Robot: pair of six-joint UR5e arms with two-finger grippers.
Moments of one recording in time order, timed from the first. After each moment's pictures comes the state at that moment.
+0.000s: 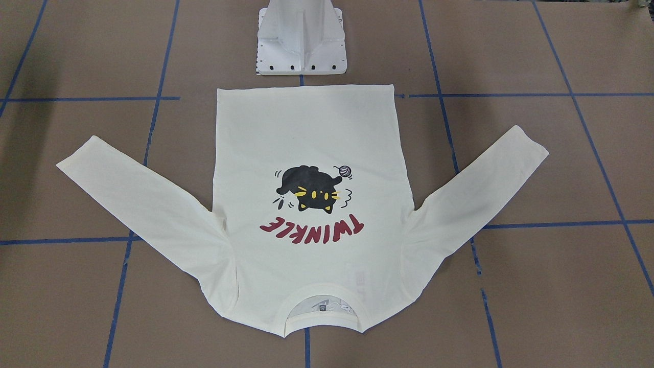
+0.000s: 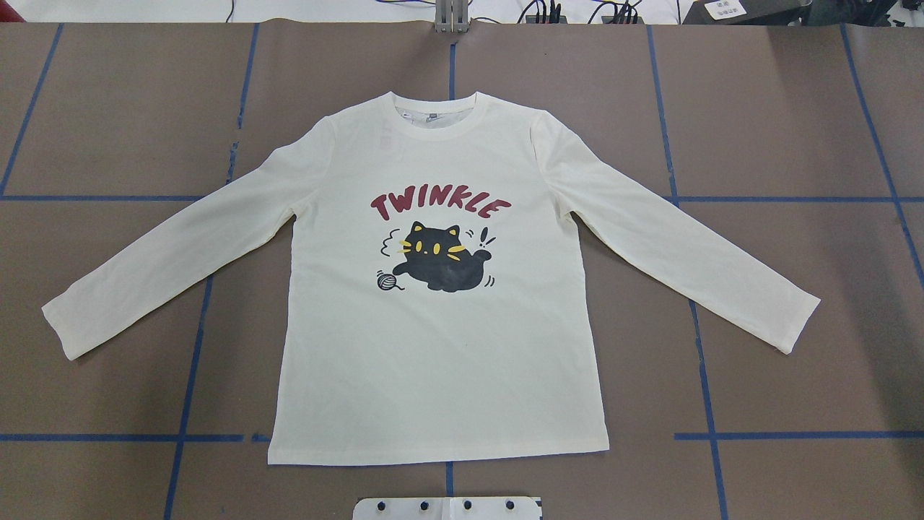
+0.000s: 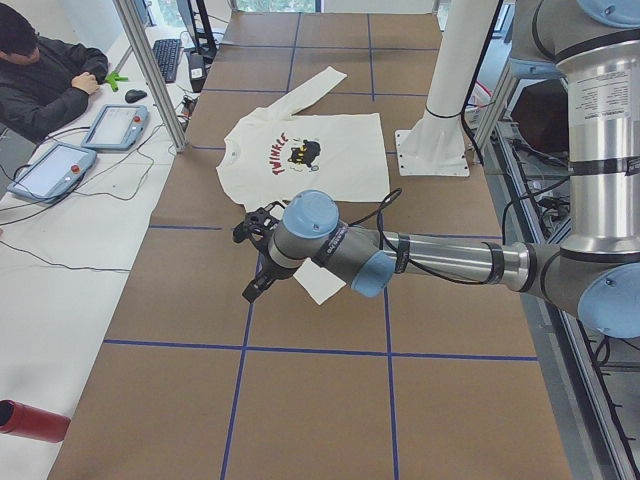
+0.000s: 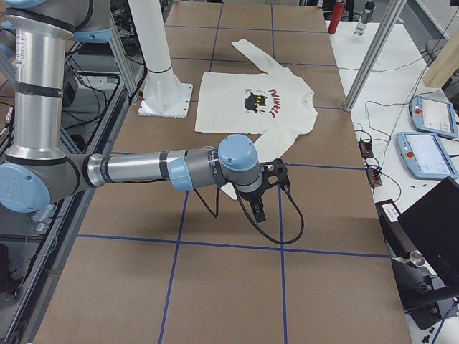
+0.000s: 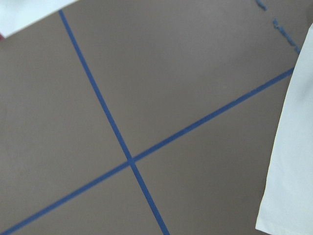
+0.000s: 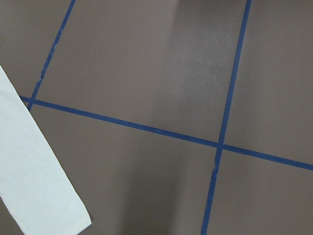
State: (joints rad) left arm -1.57 -1.44 -1.80 -2.09 -2.38 0.16; right arm 1.61 -1.72 1.85 -1.33 2.47 0.04
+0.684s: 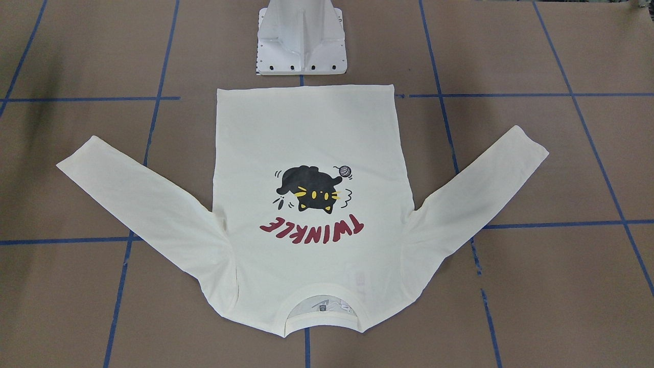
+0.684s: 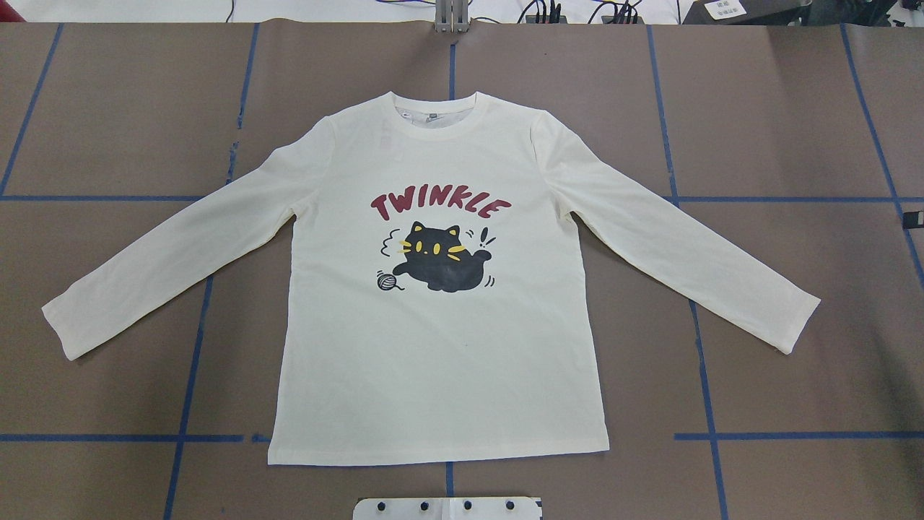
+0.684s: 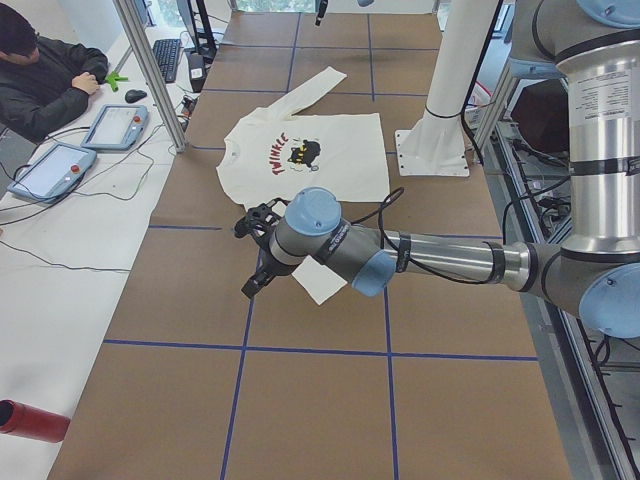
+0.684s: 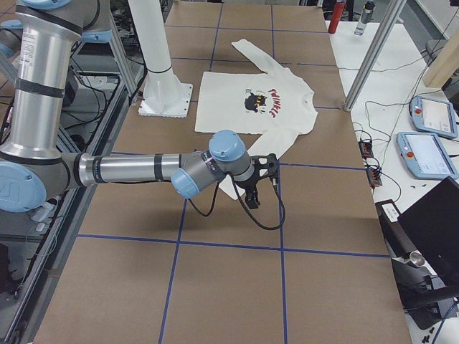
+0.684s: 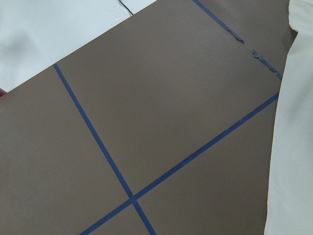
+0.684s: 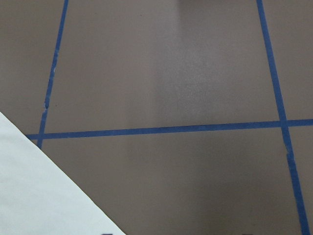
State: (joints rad) left arm -1.57 -1.43 -1.81 -2.11 -2.38 0.17; right arm 1.19 -1.87 1.85 -0.73 2.14 0.87
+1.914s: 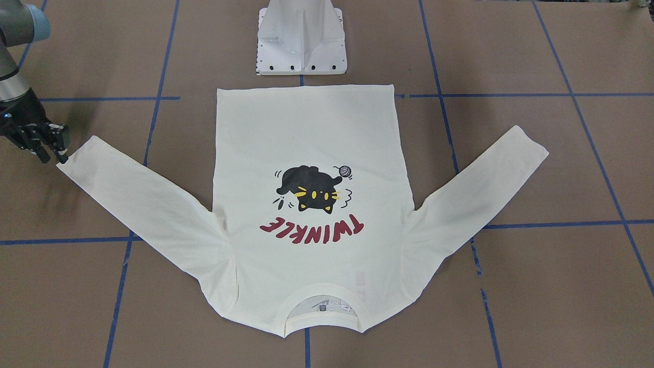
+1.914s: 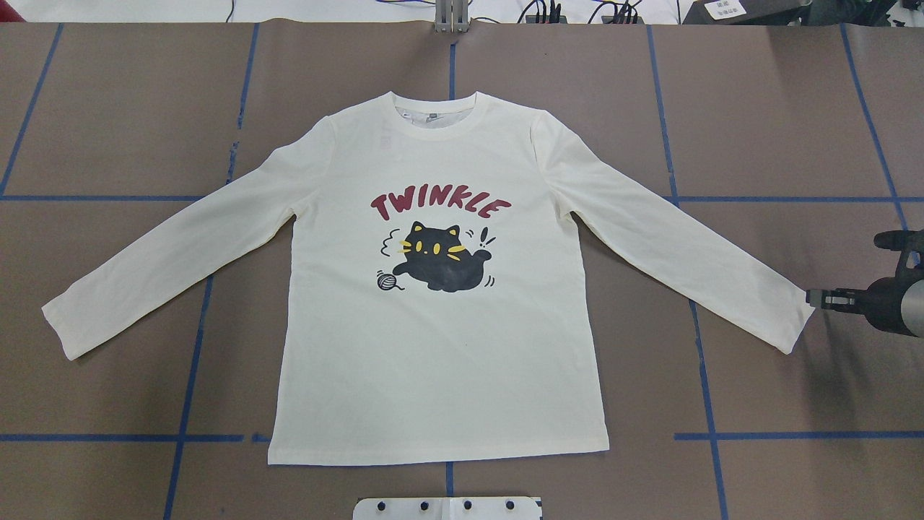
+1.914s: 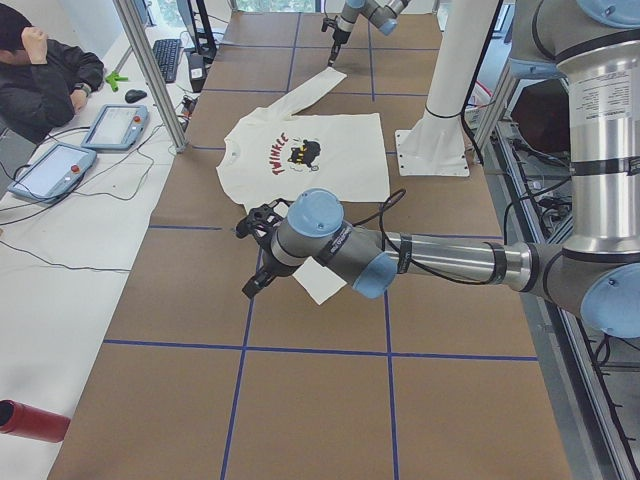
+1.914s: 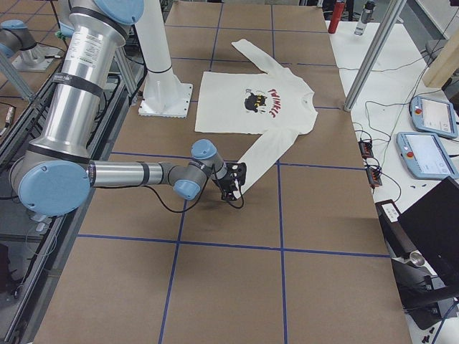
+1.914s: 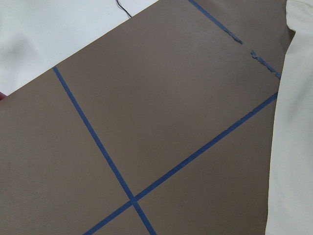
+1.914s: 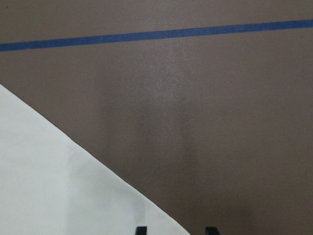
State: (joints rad) left arm -1.57 -1.42 -1.80 -2.12 -2.38 0.17; right arm 0.72 -1.89 1.75 -0.60 1.72 1.15
